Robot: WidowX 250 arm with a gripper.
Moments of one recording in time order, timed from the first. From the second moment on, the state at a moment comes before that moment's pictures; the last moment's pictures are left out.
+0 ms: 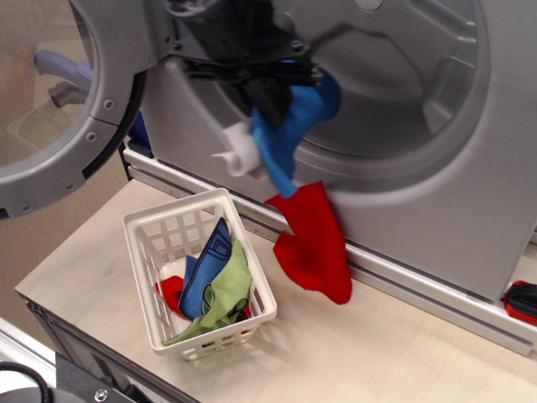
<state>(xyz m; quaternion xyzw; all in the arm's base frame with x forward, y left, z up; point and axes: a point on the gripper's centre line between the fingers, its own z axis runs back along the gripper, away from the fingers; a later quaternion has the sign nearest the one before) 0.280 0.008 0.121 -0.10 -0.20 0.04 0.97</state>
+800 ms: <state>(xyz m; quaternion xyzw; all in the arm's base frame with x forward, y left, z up) 0.356 0.010 0.114 -0.08 -0.26 0.07 0.96</state>
